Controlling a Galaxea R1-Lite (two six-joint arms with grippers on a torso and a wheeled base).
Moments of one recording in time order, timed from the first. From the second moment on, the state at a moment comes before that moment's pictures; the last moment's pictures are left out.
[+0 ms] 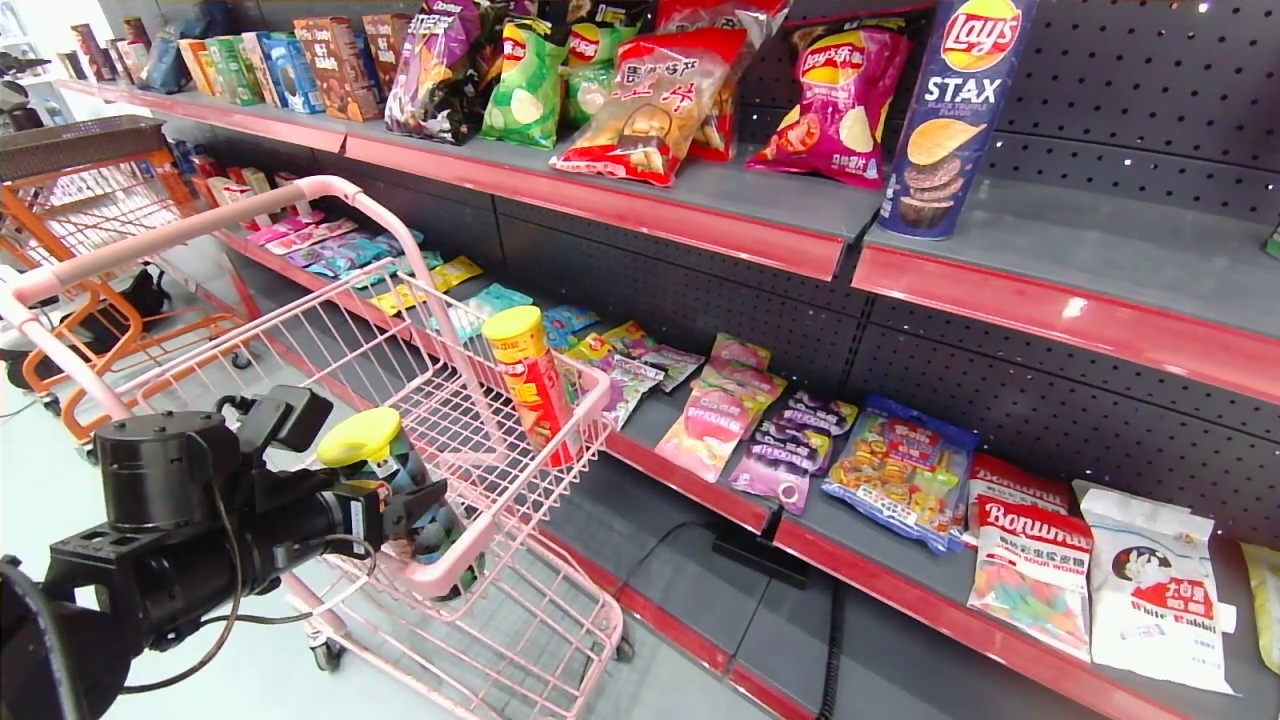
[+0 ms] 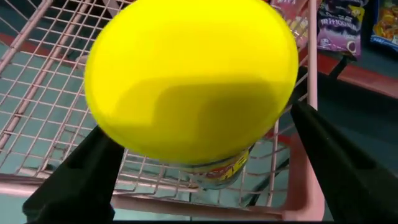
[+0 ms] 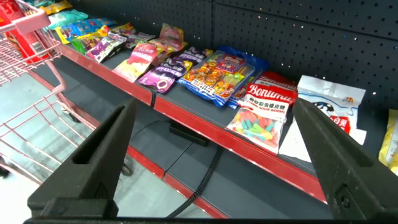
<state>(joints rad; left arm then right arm) -0.12 1.76 -0.33 -1.02 -0.22 -0.02 0.00 0.00 0.00 0.00 0.01 0.00</state>
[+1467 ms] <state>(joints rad) -0.04 1.22 -0.92 -0.15 -0.22 -0.02 0.00 0.00 0.00 0.00 0.01 0.00</state>
